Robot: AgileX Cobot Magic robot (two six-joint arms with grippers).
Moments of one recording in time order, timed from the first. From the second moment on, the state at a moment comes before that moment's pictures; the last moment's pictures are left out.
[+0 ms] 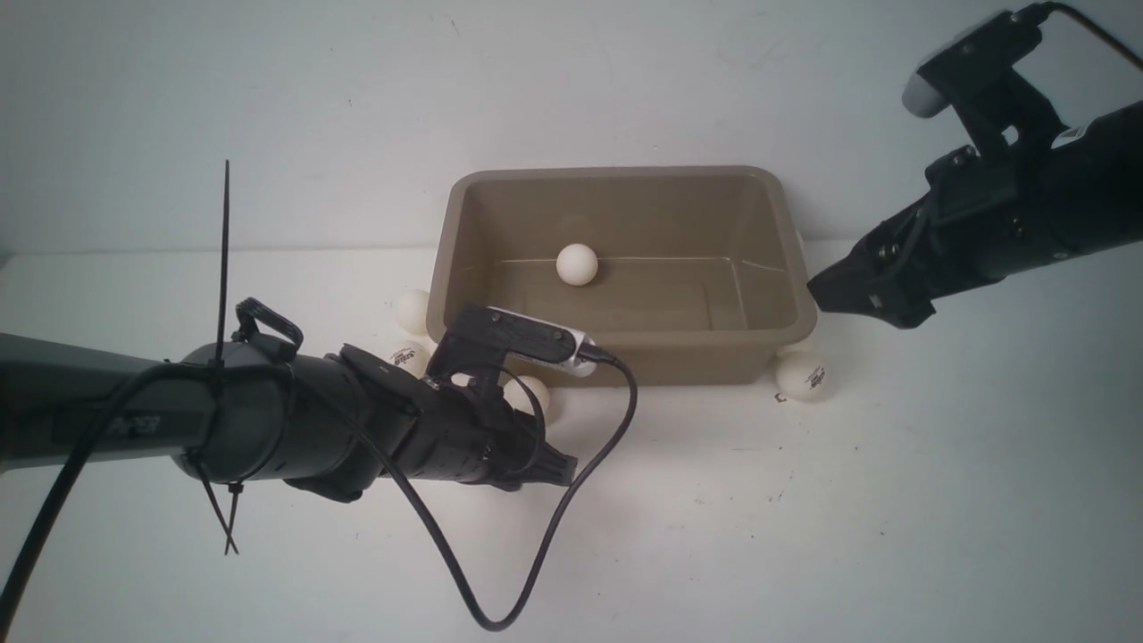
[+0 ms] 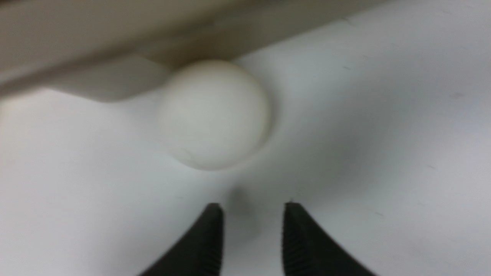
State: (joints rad) right arm 0.18 1.53 -1.21 0.57 0.80 -0.88; left arm -0.48 1.90 -0.95 -1.34 0.04 1.20
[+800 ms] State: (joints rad) right arm 0.18 1.53 -1.21 0.57 0.80 -0.89; left arm -0.48 1.90 -0.96 -1.48 -0.01 1.20
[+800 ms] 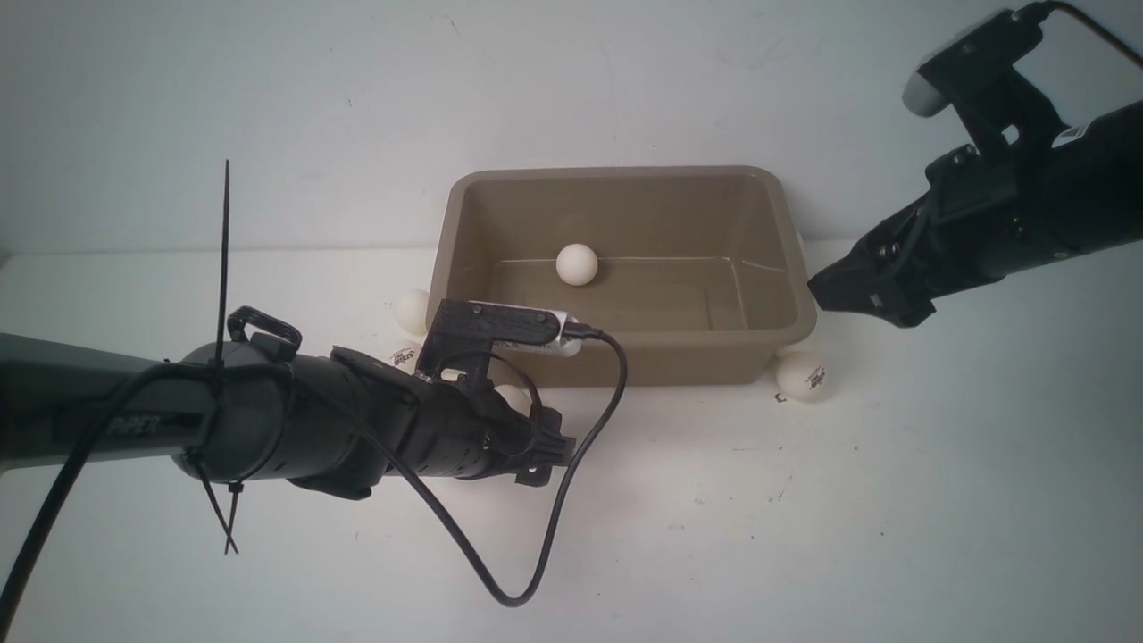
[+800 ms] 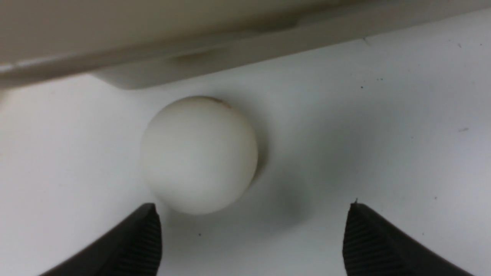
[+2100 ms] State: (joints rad) right arm 0.18 1.53 -1.21 0.57 0.80 -0.91; left arm -0.48 1.96 -1.01 -1.49 -0.11 1.25
